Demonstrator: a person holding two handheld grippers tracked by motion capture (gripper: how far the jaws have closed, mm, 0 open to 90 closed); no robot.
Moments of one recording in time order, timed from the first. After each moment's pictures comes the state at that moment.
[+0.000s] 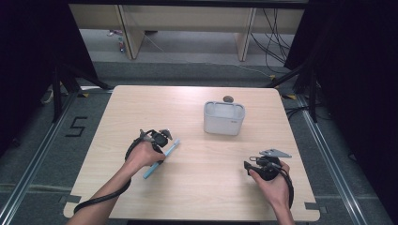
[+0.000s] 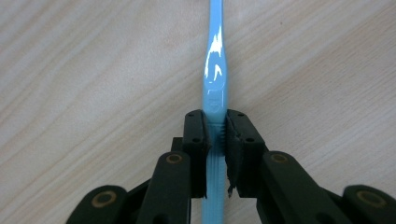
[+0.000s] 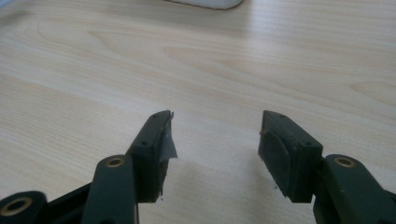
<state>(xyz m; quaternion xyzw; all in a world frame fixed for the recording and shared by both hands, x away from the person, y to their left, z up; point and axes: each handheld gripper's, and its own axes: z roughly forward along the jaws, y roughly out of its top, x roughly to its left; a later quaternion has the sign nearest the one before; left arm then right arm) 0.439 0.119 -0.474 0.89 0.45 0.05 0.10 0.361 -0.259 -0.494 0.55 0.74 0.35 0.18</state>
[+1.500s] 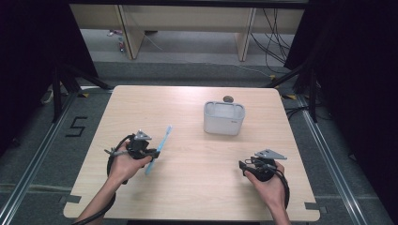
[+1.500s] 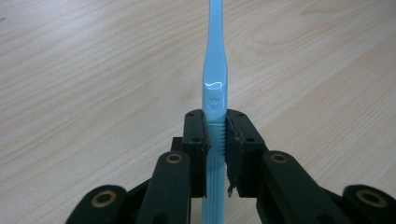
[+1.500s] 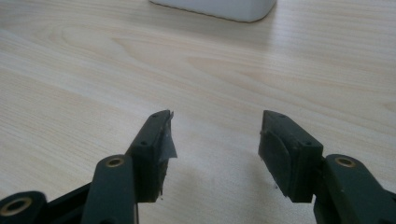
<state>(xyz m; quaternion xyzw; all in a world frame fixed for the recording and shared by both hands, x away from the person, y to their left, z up) 0.406 0.175 -0.473 0.82 0.44 0.13 0.35 0.360 -0.246 -0.500 0.52 0.74 0.38 0.19</state>
